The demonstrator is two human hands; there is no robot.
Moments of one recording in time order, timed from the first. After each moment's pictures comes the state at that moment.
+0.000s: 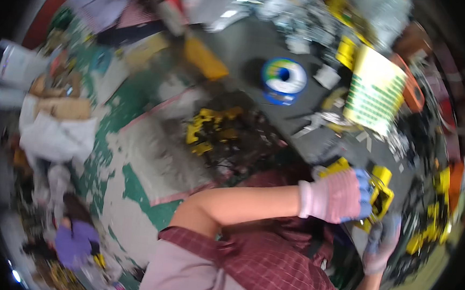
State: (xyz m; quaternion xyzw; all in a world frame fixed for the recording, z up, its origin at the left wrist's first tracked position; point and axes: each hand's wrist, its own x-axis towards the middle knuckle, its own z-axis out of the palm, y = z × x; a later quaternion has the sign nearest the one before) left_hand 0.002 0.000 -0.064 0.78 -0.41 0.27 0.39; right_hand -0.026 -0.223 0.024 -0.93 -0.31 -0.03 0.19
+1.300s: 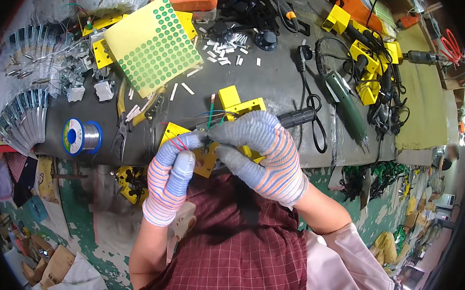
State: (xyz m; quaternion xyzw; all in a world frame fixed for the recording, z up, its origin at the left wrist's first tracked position) left_hand -0.028 0.034 -0.045 0.68 -0.09 -0.03 0.73; right_hand -0.006 -0.168 0.012 -0.85 -0.22 -0.10 0.47
